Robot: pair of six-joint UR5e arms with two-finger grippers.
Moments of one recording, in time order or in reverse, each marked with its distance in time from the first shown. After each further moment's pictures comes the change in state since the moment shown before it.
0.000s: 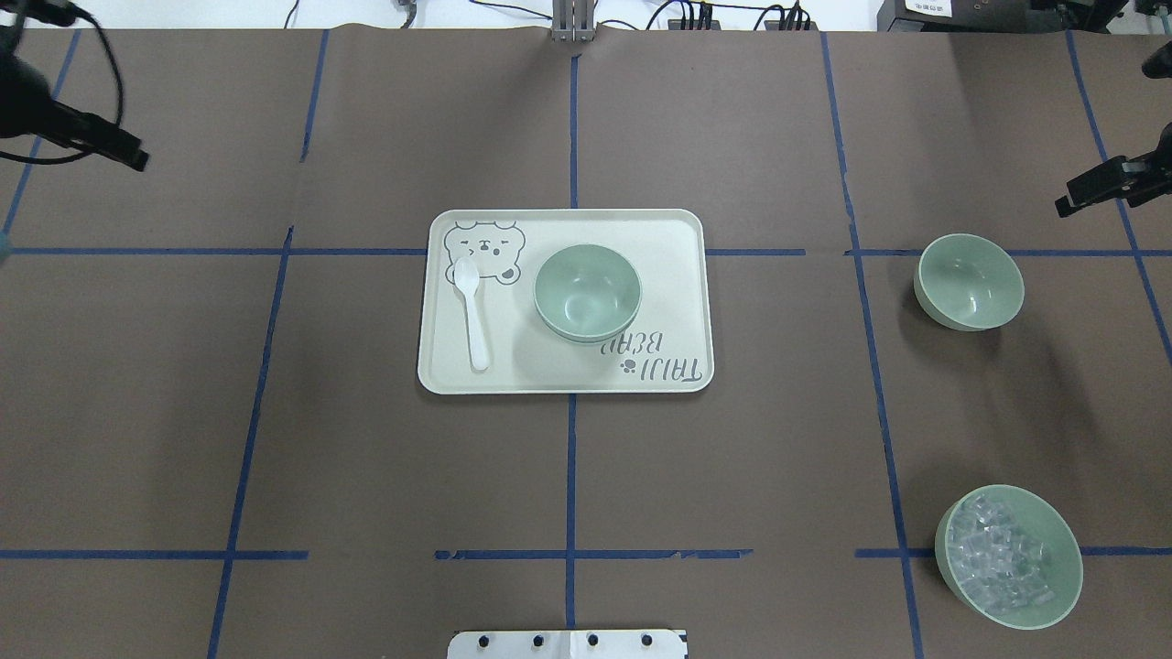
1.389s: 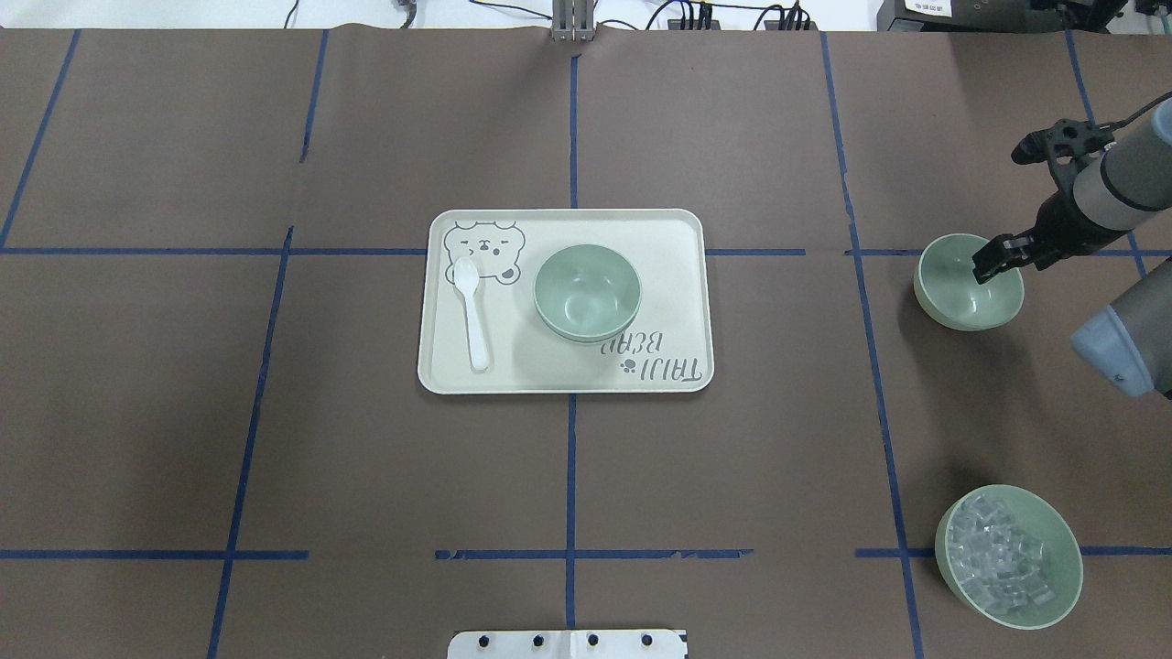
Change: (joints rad) left arm -0.292 0.116 0.081 0.395 -0.091 0.323; right arm -0.205 0.005 -0.063 0.042 -0.118 0.061
